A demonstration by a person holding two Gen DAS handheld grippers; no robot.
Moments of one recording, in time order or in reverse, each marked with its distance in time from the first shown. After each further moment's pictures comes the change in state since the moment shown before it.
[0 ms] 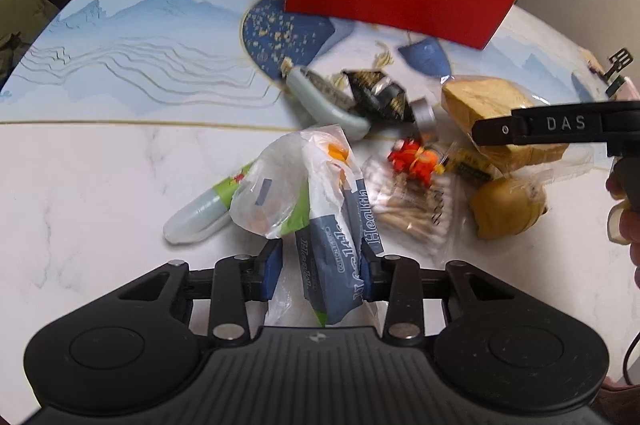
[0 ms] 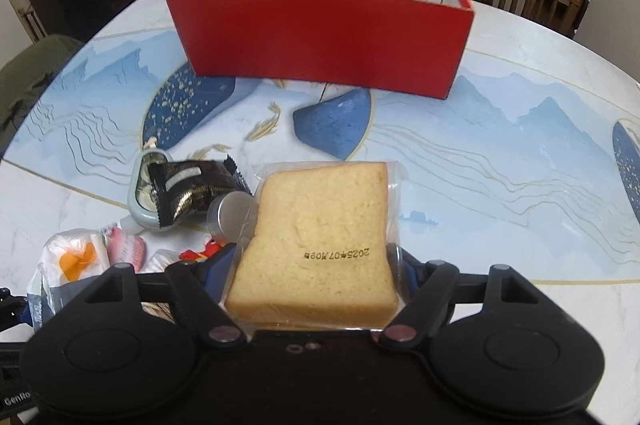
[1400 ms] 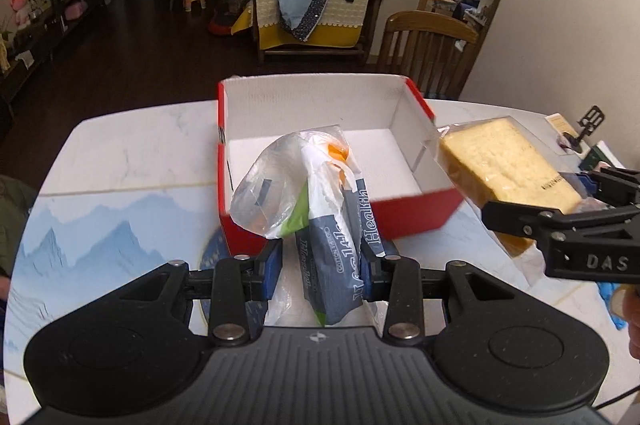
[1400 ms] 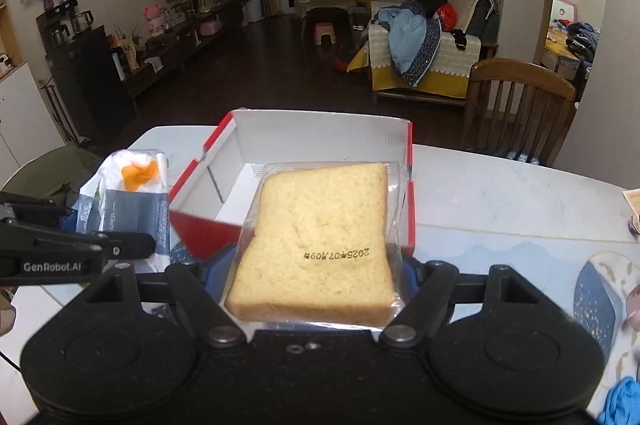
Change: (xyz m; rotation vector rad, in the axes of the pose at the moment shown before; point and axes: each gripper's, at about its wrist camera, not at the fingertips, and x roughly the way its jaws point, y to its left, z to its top) left arm -0.024 -0.057 0.217 0.175 -0.175 -0.032; right arm -0.052 -0.058 0.134 -0.035 -0.260 0.057
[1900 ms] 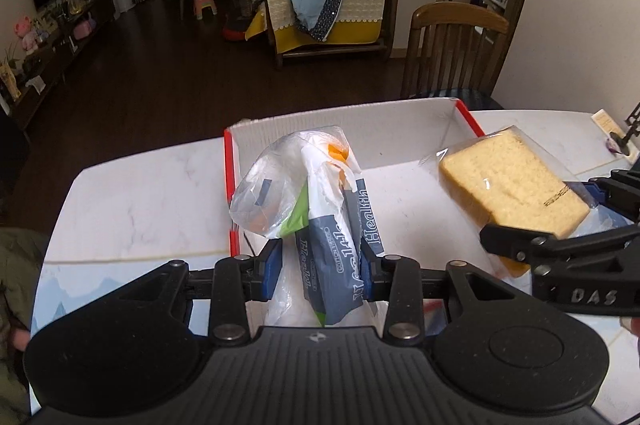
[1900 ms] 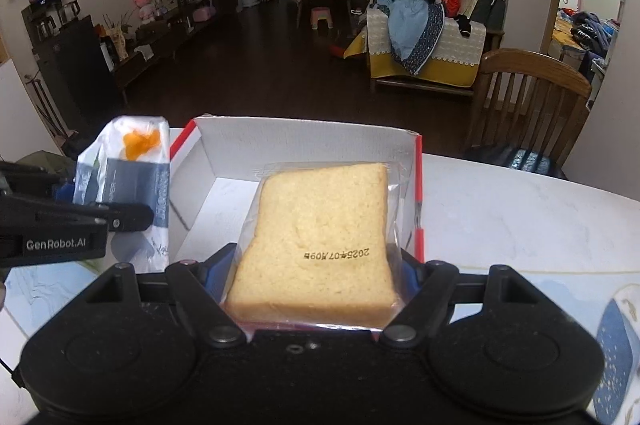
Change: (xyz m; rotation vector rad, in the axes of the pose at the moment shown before) left arm 0.074 0.003 0.070 0.073 0.021 0.090; right arm 0.085 -0.014 0.037 -0.006 0.048 -0.021
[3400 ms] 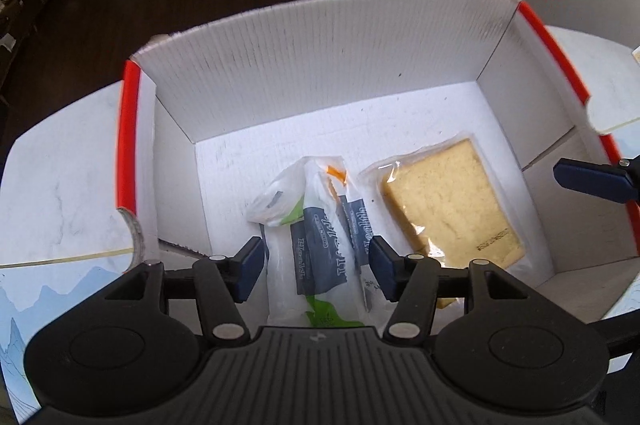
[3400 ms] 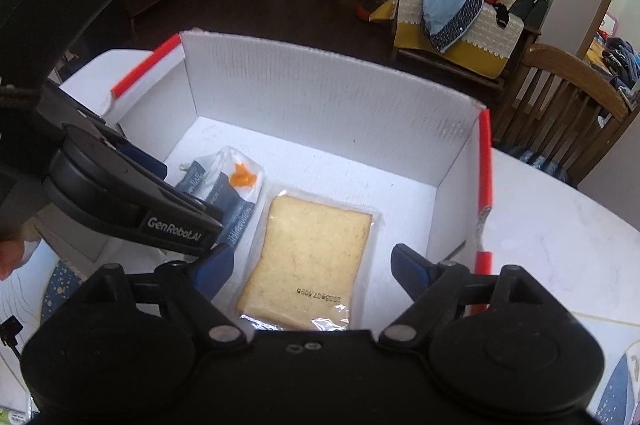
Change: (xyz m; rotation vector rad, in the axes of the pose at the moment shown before) left arm 0.129 -0.006 0.017 0.044 0.290 -0.012; right arm 0.069 0.016 -0.007 -0.168 0.109 -0.007
